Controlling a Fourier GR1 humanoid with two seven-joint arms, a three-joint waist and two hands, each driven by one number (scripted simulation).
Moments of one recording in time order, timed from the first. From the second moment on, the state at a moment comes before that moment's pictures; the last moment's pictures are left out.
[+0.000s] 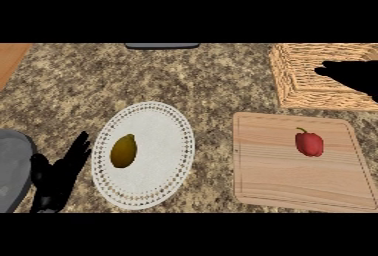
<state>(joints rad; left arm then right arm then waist) 0.10 0.39 -0.19 -1.48 0.29 0.18 0.15 -0.64 -0.88 0.18 -1.96 0.03 0.91 0.82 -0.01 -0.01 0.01</state>
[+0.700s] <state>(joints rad) 0.09 0.37 -0.18 -1.48 0.26 0.17 0.17 -0.46 -0.78 0.28 -1.94 0.33 0.84 0.71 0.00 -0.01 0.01</state>
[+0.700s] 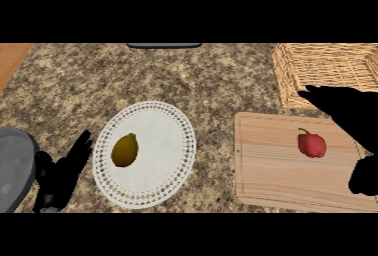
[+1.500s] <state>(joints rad) 0.09 0.36 -0.16 -1.47 0.25 0.14 0.17 -0.32 -0.77 0.33 -1.76 0.62 0.61 0.40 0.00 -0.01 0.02</state>
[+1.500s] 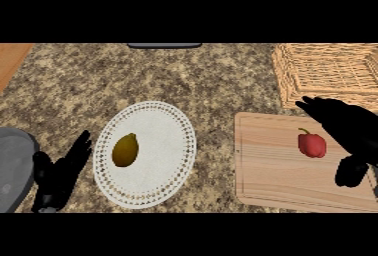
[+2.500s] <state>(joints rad) 0.09 0.34 -0.14 -1.48 0.21 0.14 0.21 -0.29 -0.68 0.39 -1.54 0.82 0.50 0.30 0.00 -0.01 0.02</state>
